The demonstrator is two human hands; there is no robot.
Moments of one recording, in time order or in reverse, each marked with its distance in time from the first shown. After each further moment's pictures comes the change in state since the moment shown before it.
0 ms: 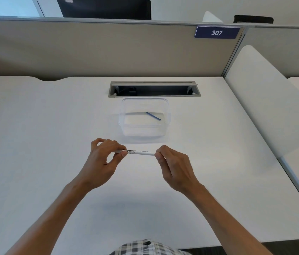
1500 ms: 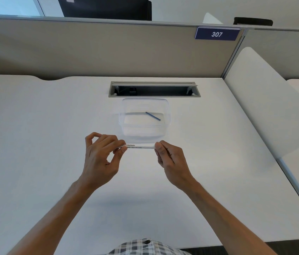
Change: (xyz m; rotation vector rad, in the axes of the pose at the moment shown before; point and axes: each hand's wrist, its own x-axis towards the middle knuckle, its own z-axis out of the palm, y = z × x) left_hand 0.003 0.003 0.005 0.232 0.256 0.172; right_hand 0.015 -0.014 0.001 0.607 -0.102 0.421
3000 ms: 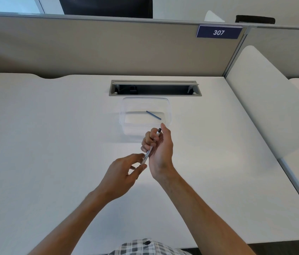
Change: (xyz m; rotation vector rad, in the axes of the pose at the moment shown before) left_hand -0.032 0.017 0.039 -0.481 -0.461 -0.299; right_hand 0.033 -0.032 0.044 1.011 0.215 0.345
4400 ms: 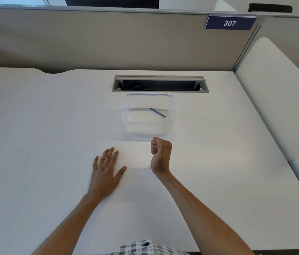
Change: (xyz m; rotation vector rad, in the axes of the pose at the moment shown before) left_hand -0.020 -0.115 0.007 0.672 0.041 -0.292; right_hand 0.049 0.053 -0.049 -0.689 0.079 -0.483
